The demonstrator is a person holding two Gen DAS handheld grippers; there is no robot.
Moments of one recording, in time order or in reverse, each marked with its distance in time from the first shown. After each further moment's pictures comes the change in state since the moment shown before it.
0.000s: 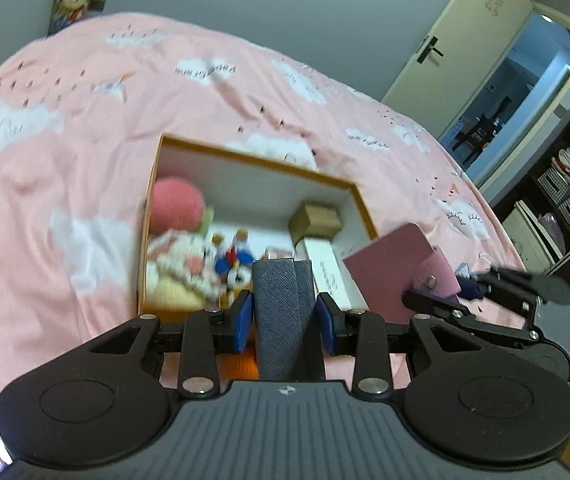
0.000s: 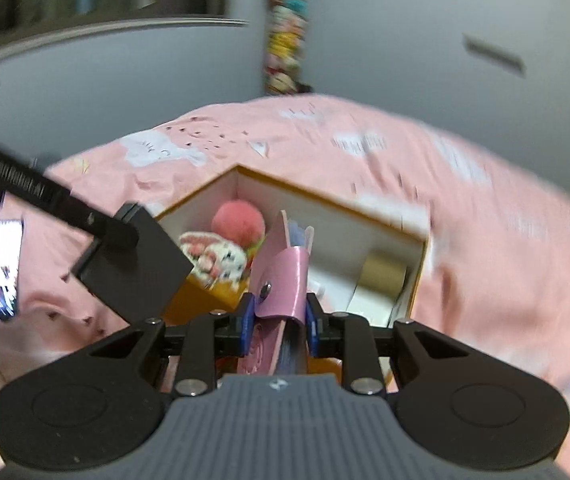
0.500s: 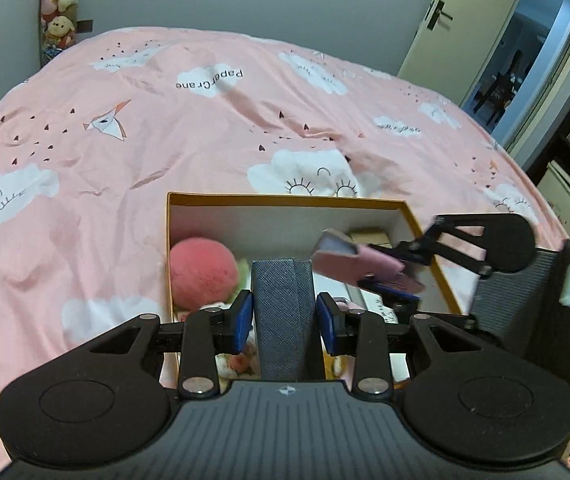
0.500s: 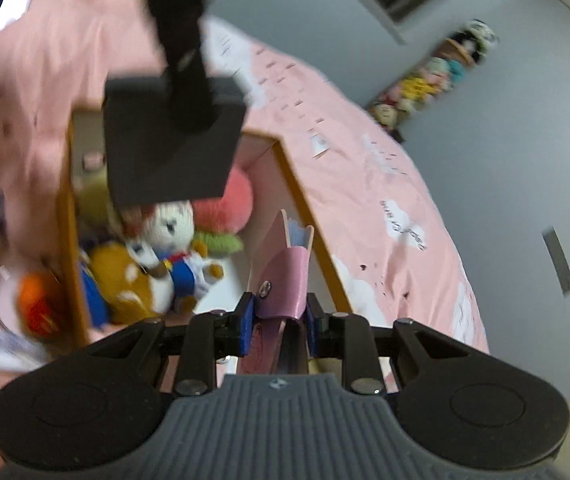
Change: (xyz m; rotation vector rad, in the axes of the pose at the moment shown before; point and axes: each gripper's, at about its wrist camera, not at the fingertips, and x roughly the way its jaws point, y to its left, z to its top) left arm 0.067 0.013 0.068 0.131 0.068 0.105; right arm 0.139 0.001 0.024 -0.779 0.055 -0.017
